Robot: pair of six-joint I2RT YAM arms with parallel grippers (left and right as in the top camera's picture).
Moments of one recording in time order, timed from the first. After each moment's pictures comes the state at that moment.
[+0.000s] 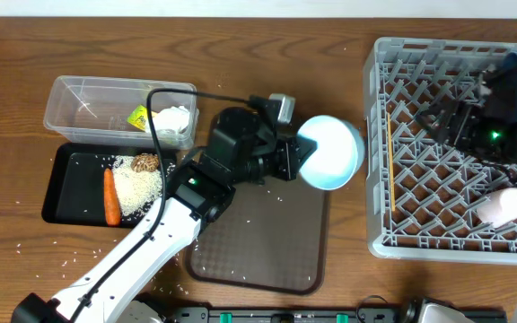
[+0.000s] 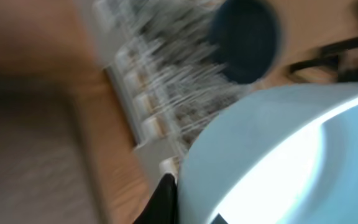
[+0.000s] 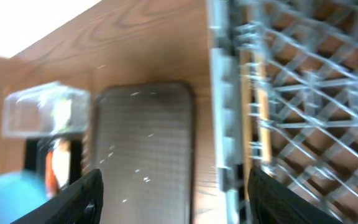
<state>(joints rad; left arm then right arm) -0.61 1.34 0.95 -0.12 0.46 -0.66 -0.27 1.34 1.42 -1.11 -0.61 0.12</state>
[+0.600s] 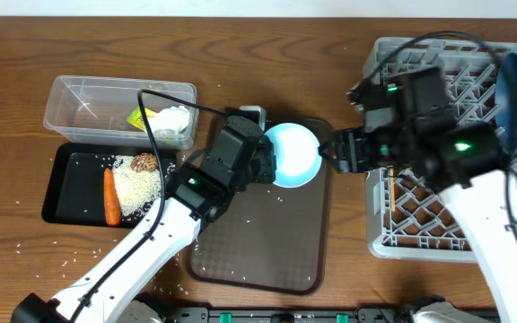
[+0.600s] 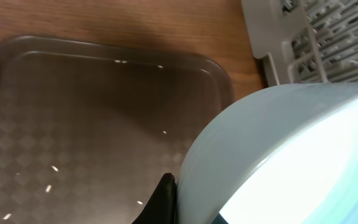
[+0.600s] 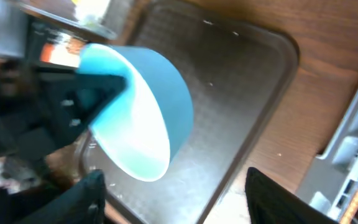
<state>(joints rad) -0.61 1.34 0.95 -0.39 0.01 -0.55 0.36 1.38 1.42 -1.09 -0.32 0.20</state>
